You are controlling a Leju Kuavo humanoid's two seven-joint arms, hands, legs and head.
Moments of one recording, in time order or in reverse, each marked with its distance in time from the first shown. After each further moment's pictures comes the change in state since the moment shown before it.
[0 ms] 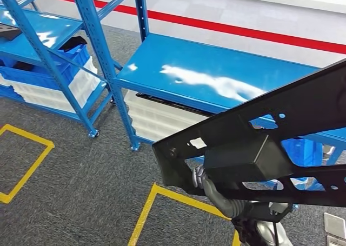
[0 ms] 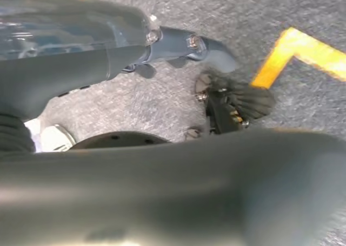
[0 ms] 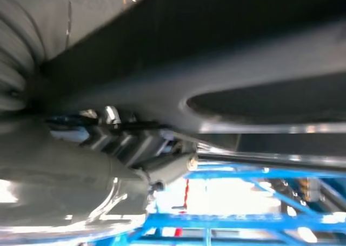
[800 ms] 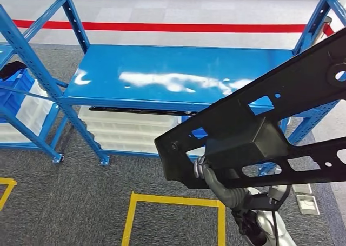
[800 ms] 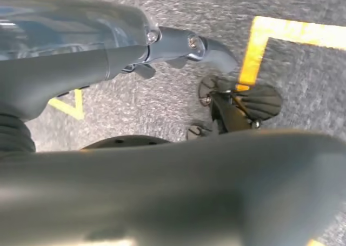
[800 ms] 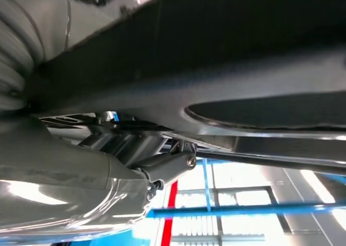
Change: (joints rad) left arm 0.000 0.024 -0.007 0.000 0.000 -0.014 0.016; right arm -0.037 0.015 -0.022 0.033 -0.042 -0.018 0.056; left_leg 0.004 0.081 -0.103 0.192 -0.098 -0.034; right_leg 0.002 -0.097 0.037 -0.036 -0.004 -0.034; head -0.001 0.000
